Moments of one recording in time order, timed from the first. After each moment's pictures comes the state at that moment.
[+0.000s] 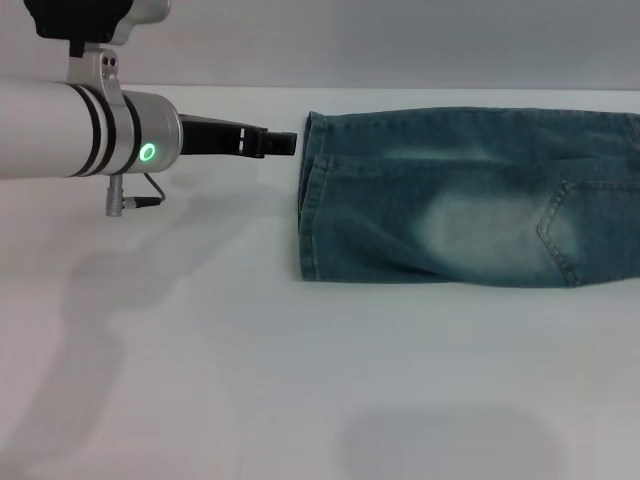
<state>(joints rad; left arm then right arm) -0.52 -2.06 -1.61 -1.21 2.38 -0.80 0.33 0.30 2.01 2.68 0.60 -1.56 0.84 -0.97</state>
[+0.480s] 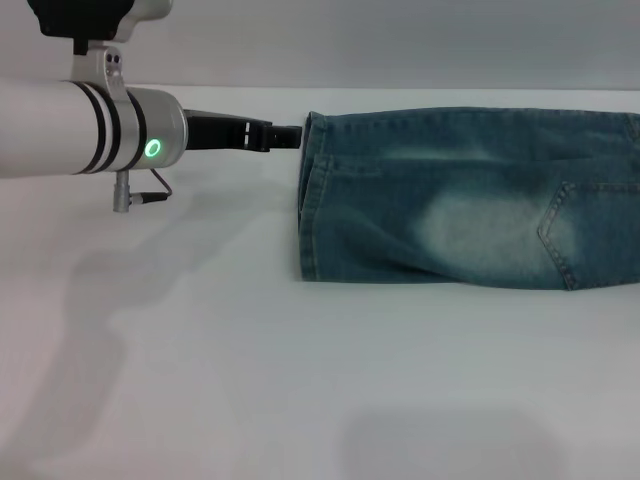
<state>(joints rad) -0.54 -2.06 -1.61 -1.17 2.34 -0.76 0.35 0.40 1.96 2.66 0.63 -1.56 0.75 -0.98</state>
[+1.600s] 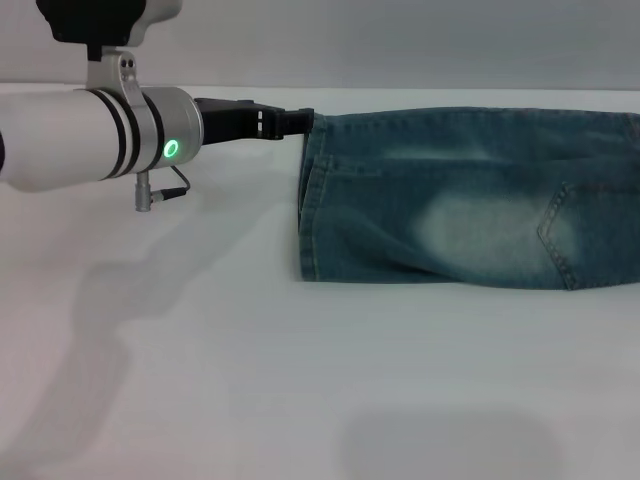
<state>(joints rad) -0.53 -2.06 -1.53 -1.12 2.27 -0.59 0.38 0.39 2.07 2.48 1.14 -2.21 0.75 -0.88</state>
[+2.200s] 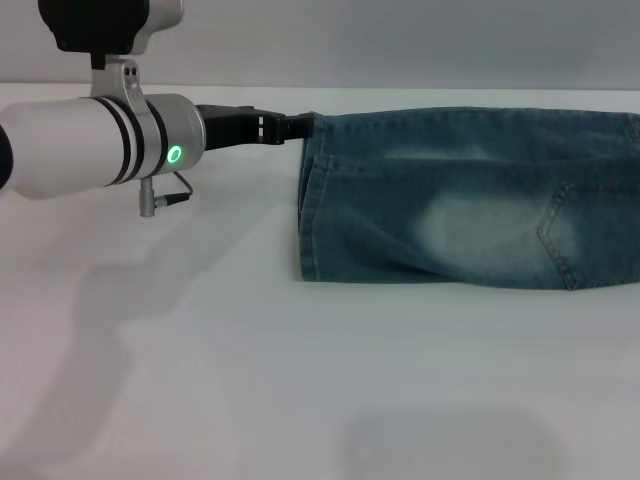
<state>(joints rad) -0.54 -2.06 -1.52 -1.09 2.25 -0.56 0.38 0.45 2.07 2.30 1.18 -2.62 0.85 -0.53</state>
